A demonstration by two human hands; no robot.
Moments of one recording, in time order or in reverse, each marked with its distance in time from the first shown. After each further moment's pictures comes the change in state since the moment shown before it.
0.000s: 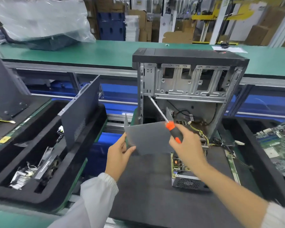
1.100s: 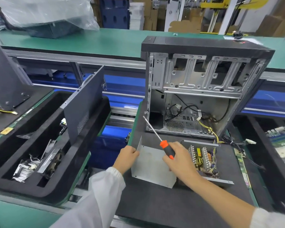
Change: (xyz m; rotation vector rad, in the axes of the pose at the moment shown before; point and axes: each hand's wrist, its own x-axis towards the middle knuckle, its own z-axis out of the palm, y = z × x) left_hand 0.012 -0.042 0.019 0.172 -0.406 -0.412; right_hand -0.022 0.030 0.065 -0.032 -0.290 0.107
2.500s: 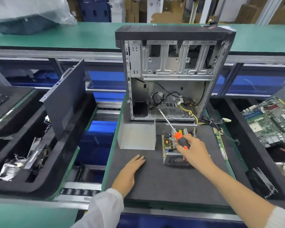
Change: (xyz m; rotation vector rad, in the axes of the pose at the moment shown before) left_hand -0.073 -0.059 0.085 0.155 -0.116 0.413; right_hand -0.053 0.058 -0.061 0.045 0.107 0.153
